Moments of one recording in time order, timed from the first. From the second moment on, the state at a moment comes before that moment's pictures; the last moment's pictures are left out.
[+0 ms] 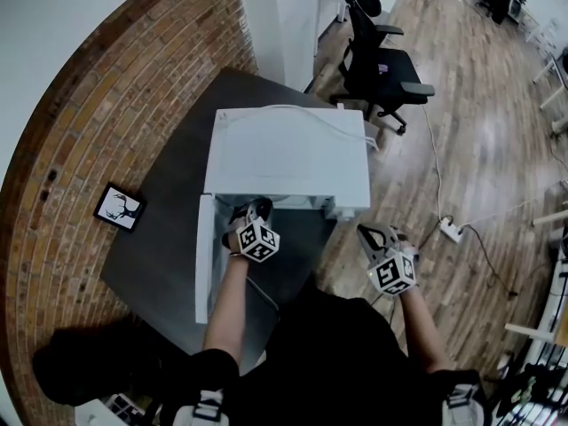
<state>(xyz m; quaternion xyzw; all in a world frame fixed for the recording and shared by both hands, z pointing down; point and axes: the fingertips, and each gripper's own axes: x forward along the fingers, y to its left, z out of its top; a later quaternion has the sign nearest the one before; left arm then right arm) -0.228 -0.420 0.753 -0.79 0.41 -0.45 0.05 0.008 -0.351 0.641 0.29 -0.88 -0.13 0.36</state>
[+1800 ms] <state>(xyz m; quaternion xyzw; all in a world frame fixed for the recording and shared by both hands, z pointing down) -0.221 -0.487 0.819 -0.75 0.29 -0.57 0.16 0.037 -0.332 0.657 0.33 -0.85 -0.11 0.40</state>
